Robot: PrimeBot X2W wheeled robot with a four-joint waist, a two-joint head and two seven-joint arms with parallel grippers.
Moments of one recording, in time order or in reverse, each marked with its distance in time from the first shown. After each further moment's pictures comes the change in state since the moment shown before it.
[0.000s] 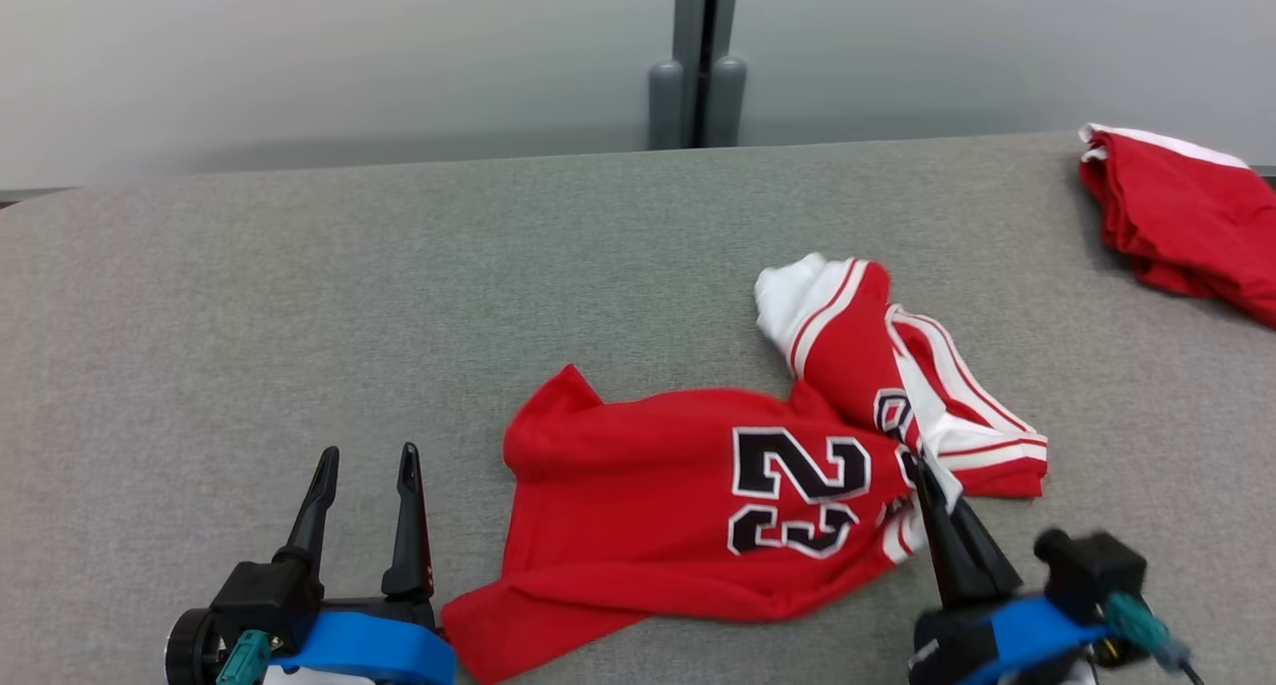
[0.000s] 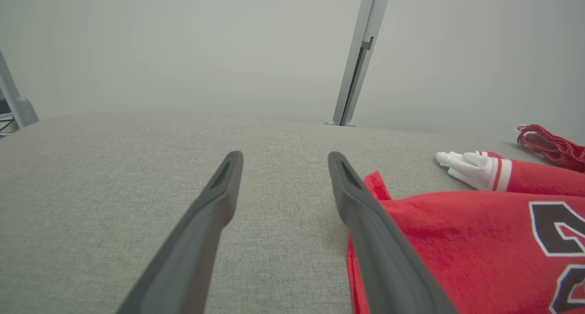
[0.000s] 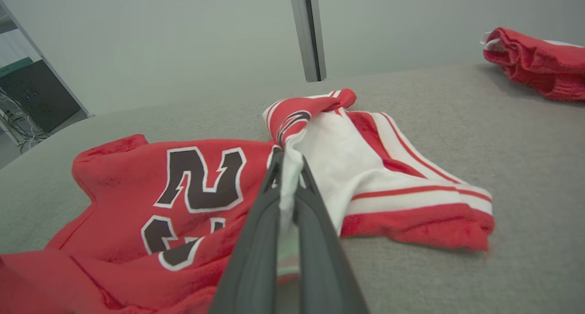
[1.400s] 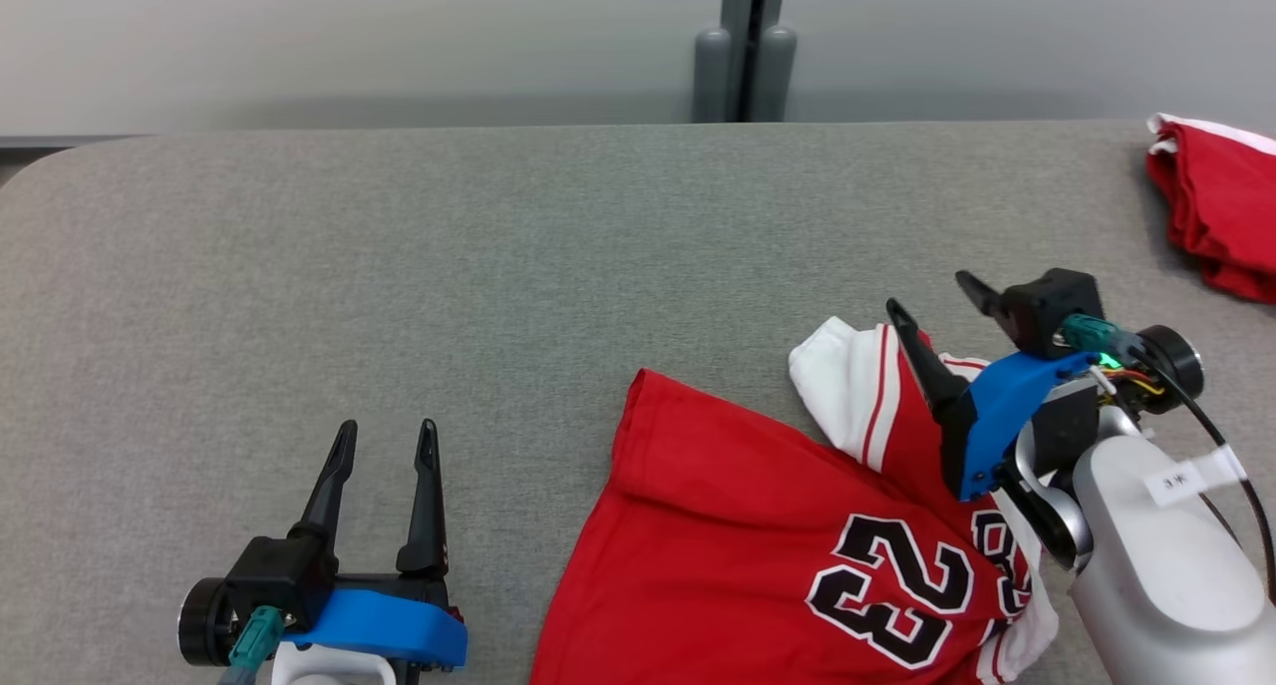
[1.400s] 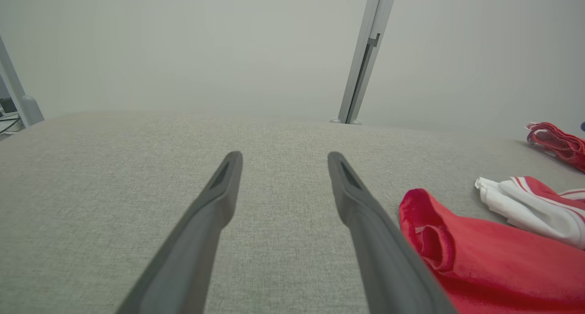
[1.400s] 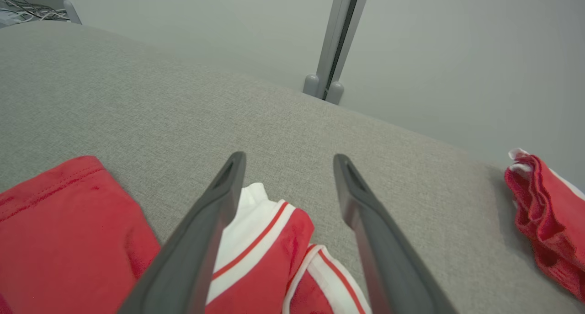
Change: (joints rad) left arm -0.039 0.000 -0.023 0.007 0.004 -0.010 0.000; right arm -0.350 -0.192 0.113 0.029 -0.079 0.000 0.366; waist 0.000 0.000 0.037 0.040
